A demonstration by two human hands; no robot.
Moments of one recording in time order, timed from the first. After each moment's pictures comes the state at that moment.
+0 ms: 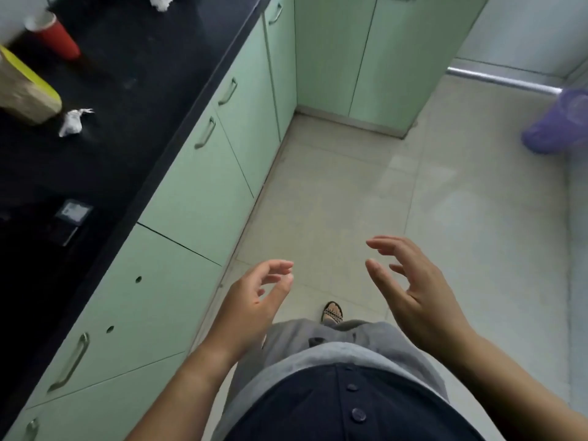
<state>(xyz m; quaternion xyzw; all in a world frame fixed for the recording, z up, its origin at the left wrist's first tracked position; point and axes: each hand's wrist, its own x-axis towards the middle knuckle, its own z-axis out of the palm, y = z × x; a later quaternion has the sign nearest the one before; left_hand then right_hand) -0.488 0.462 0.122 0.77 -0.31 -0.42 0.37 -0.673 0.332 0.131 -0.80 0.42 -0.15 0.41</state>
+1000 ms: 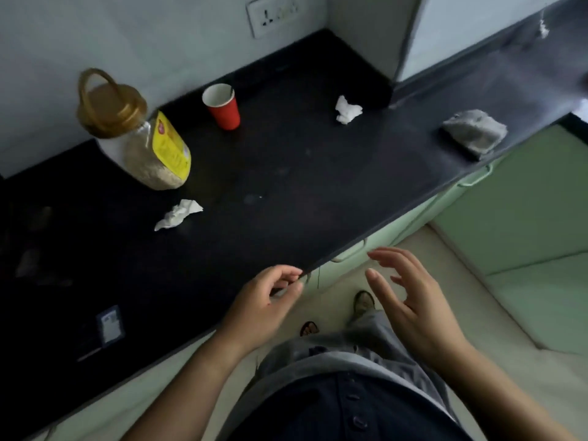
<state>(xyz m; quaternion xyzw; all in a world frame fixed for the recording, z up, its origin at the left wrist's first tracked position) -0.136 0.202 0.115 0.85 -0.07 -0.28 0.45 -0.208 -0.012 0.131 -0.88 0.12 -0.02 0.45</state>
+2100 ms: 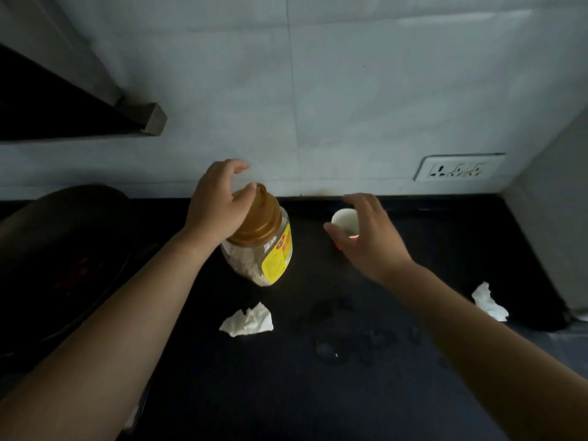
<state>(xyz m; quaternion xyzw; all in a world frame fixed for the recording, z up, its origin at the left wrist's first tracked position) 0.204 0.337 0.208 0.94 0.07 0.20 0.28 0.220 0.095 0.179 -0.91 -0.17 -0.02 0.37</state>
